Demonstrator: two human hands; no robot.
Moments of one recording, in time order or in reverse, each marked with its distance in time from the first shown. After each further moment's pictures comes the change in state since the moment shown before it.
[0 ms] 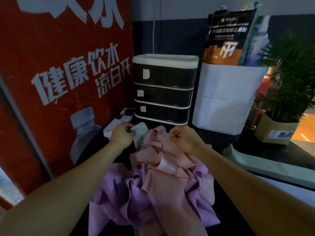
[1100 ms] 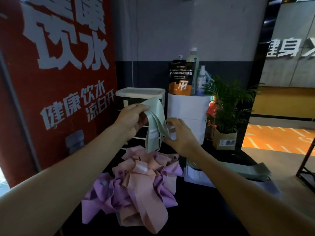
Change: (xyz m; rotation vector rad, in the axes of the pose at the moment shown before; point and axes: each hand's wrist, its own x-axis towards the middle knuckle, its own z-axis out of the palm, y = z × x) left_hand -0.112 0.206 -0.063 -1.104 -0.249 -0.017; right_hand -0.108 -0.031 -0.112 0.068 0.320 -0.254
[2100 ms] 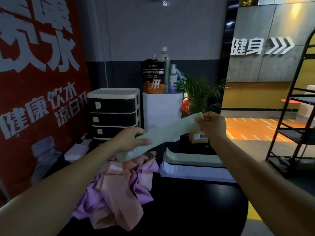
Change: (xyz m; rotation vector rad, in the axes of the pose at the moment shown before) left_hand 0.002 -0.064 0.015 1.164 -0.574 0.193; right_hand -0.033 0.074 -0.116 0.245 0.559 0.518
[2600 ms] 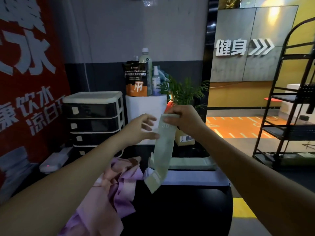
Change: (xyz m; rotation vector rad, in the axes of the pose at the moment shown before) left_hand 0.052 0.061 0.031 -0.206 0.060 0.127; right_hand 0.010 -0.031 -0.009 -0.093 -0.447 -0.411
